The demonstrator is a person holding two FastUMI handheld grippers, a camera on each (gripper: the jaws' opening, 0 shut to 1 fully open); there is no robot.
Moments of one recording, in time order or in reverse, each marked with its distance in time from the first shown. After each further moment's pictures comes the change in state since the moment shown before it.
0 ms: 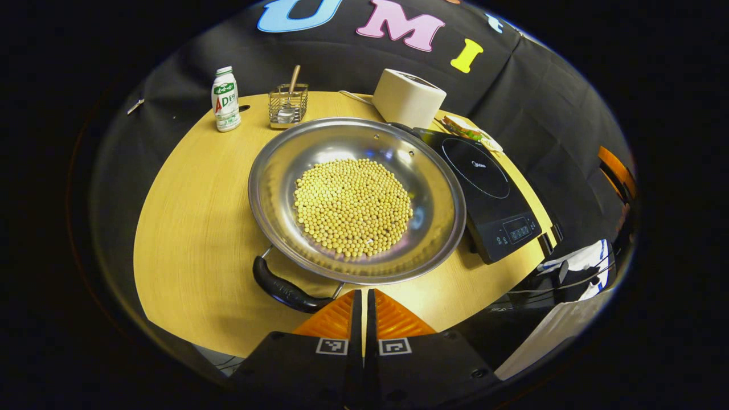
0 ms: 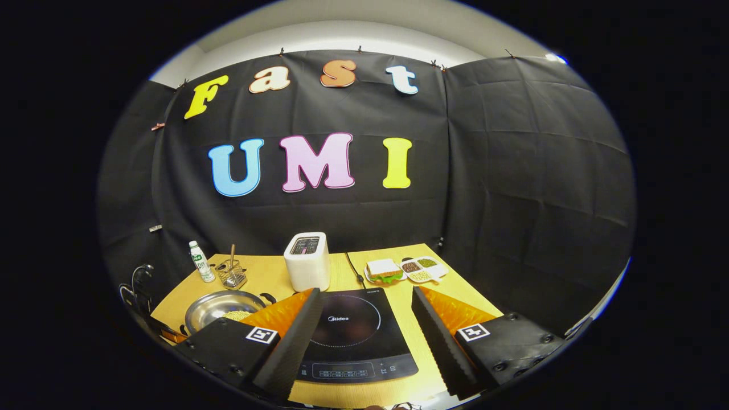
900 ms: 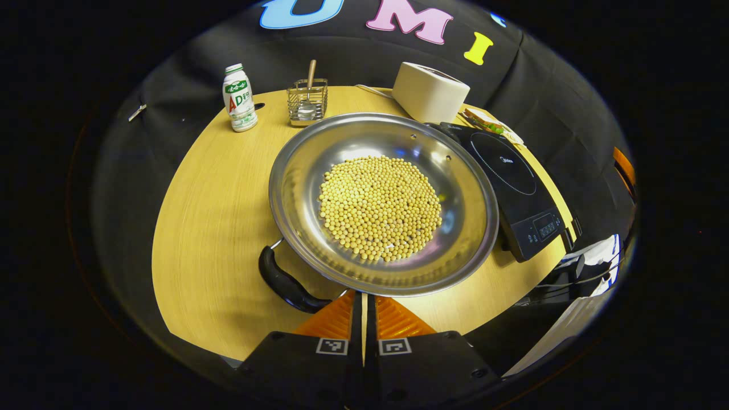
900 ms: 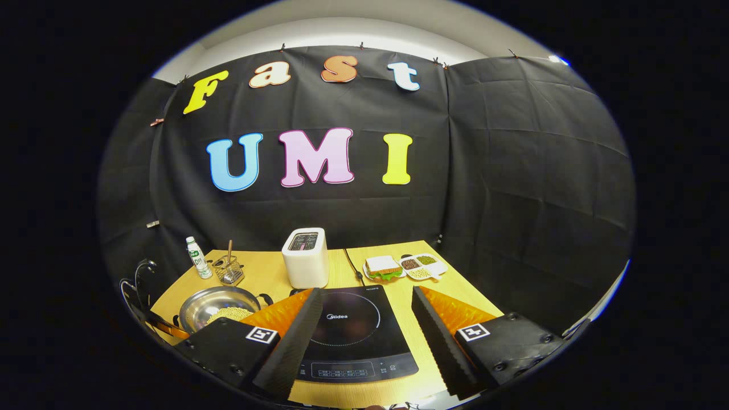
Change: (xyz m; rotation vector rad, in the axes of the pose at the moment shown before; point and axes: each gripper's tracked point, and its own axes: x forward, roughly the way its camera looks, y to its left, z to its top) left arm 0.004 0.051 0.009 0.006 0.038 0.096; right arm 0.007 0.003 -0.003 -0.009 0.020 -0.013
